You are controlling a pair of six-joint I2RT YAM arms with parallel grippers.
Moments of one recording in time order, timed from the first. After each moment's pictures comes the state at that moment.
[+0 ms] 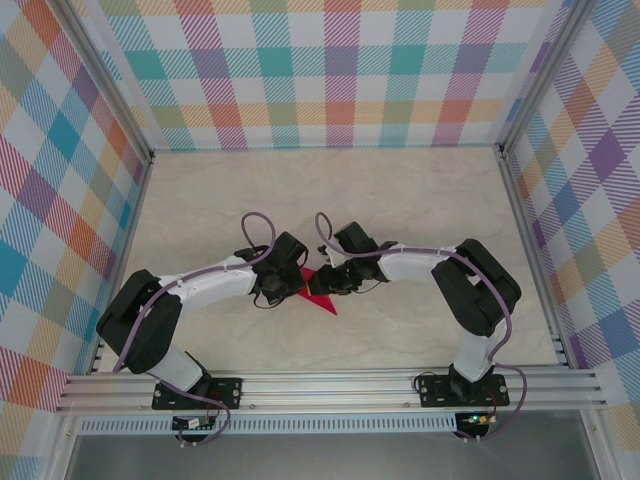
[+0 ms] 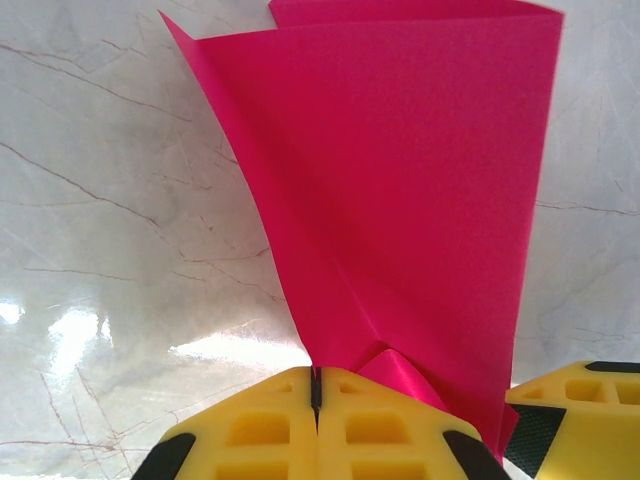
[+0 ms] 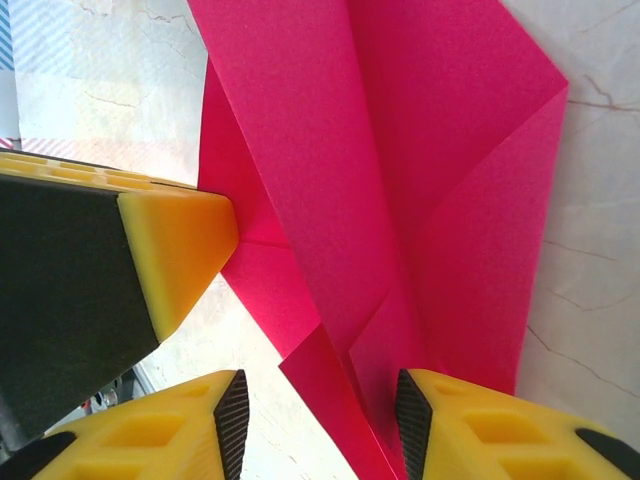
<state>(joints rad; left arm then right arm) -0.70 1.54 0.88 -0.53 -0.02 -1.08 0.73 1.81 0.97 -0.18 -0.64 0.53</state>
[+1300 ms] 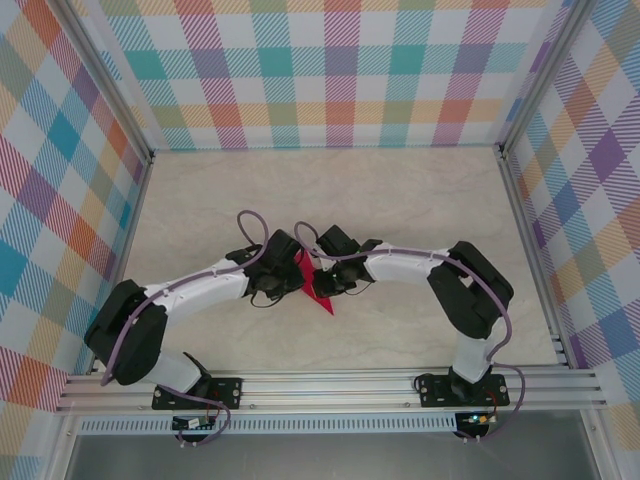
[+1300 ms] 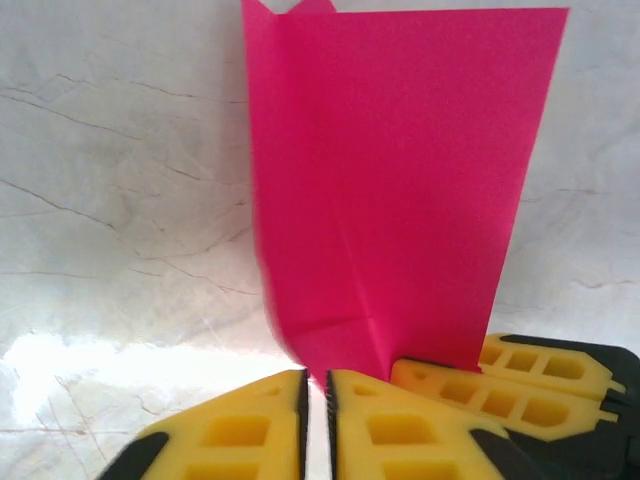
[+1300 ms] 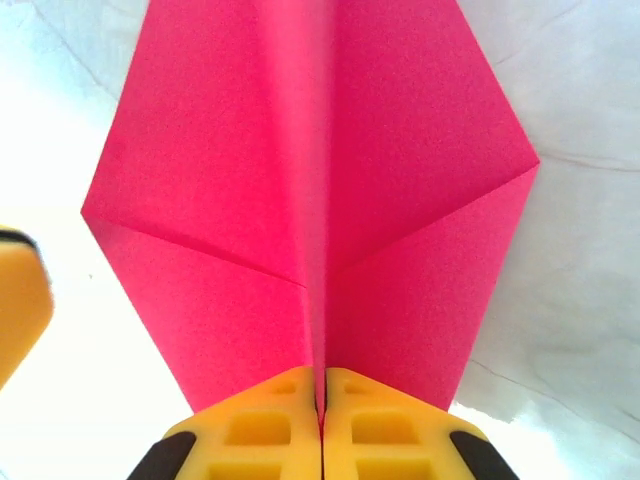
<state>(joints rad) -0.70 1.45 0.86 -0.49 0.00 -1.05 0.83 1.81 1.10 -0.41 -0.27 0.46</state>
